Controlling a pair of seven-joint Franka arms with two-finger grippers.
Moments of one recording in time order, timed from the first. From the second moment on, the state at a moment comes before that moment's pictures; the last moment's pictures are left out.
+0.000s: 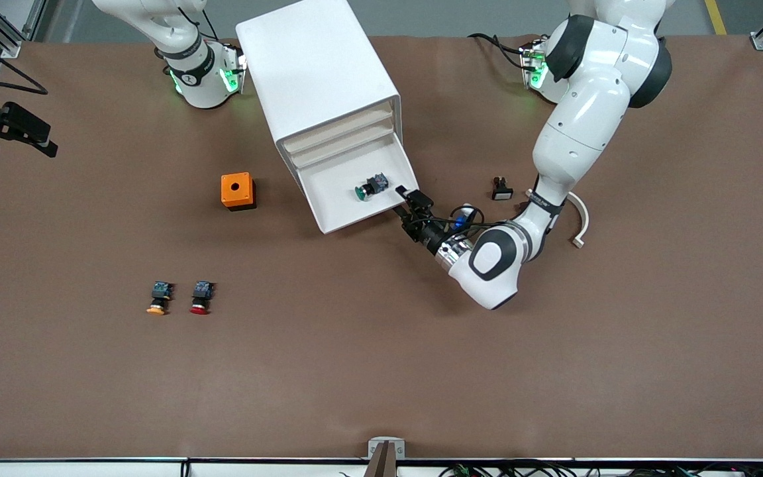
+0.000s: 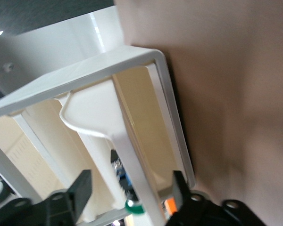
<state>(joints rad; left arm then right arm) -0.32 1.06 -0.18 -1.31 -1.04 1.48 -1.93 0.01 -0.13 -0.06 -1.67 0.01 1.54 -0.03</state>
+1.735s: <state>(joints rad) -0.47 0.77 0.04 -1.15 -0.20 1.93 -0.98 0.01 -0.12 -0.06 -1.67 0.01 1.52 -0.04</state>
